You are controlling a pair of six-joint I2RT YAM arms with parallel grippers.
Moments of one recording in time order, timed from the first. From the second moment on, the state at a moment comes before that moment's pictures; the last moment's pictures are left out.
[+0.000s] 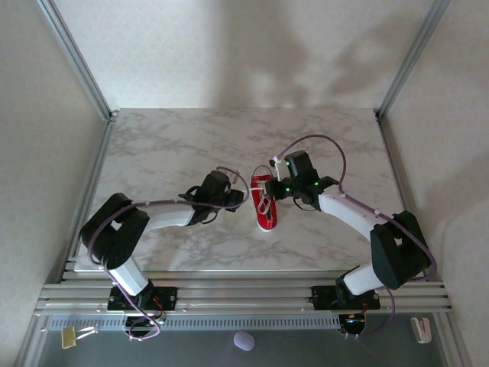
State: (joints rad) left arm -0.65 1.69 0.83 0.13 -0.02 -0.30; right arm 0.55 1.46 0.92 -0.25 -0.28 0.20
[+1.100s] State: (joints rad) left arm -0.55 1.99 1.20 -0.20 0.25 0.24; right arm 0.55 1.46 0.92 -0.29 -0.28 0.22
